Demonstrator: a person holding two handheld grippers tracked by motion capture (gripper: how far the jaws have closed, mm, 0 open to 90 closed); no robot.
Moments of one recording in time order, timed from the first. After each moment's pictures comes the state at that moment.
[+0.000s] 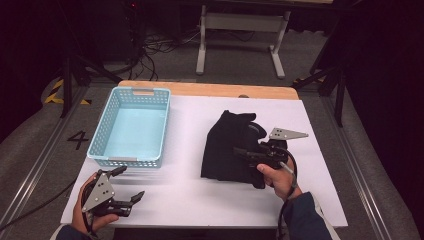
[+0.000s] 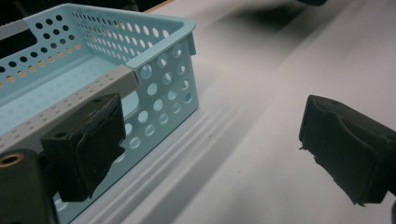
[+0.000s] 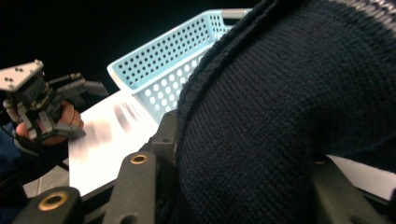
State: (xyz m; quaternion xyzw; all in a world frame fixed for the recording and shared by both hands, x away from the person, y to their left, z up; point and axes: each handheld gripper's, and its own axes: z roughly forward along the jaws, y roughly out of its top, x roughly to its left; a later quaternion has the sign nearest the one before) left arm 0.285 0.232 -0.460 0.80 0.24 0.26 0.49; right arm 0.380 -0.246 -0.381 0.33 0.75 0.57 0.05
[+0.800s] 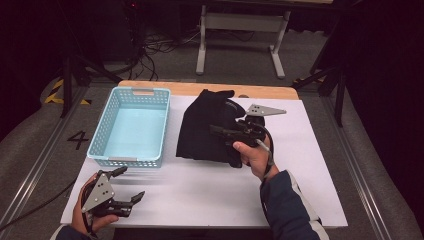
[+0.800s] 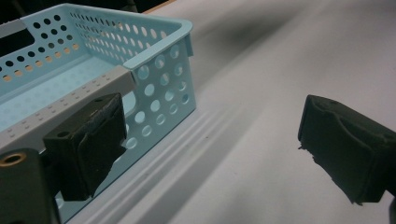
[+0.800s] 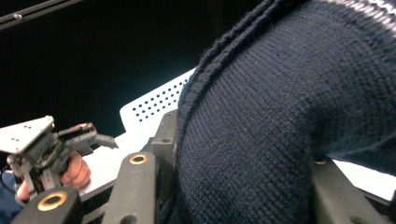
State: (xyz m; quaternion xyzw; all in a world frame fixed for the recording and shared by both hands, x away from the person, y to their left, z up) left arm 0.284 0.231 -0.460 0.79 0.24 0.26 0.50; right arm 0.417 -0.179 -0.338 0.30 0.74 0.60 0.05
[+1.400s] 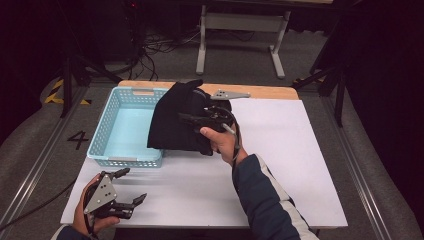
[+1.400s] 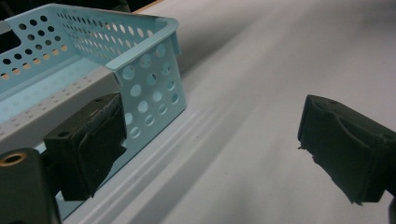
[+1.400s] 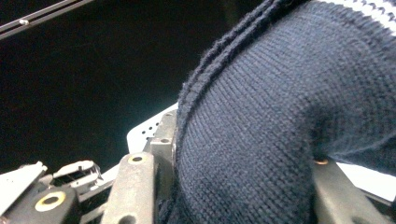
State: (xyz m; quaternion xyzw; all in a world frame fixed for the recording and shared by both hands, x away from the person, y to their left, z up) left arm 0.283 0.227 -0.462 0.80 0.23 0.25 0.49; right arm 0.450 -0.100 -0.327 0.29 0.74 0.60 0.02
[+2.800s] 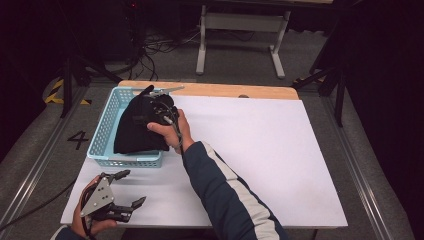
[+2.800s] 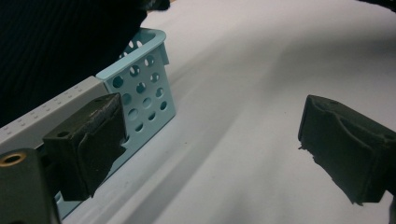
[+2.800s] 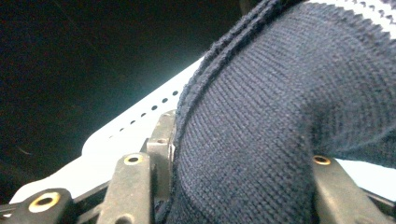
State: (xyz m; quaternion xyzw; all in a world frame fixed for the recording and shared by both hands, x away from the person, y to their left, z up) left arm 0.277 0.230 -0.459 0.80 0.21 0.24 0.51; right arm 0.500 0.042 -0.368 0.32 0.80 0.50 -0.01
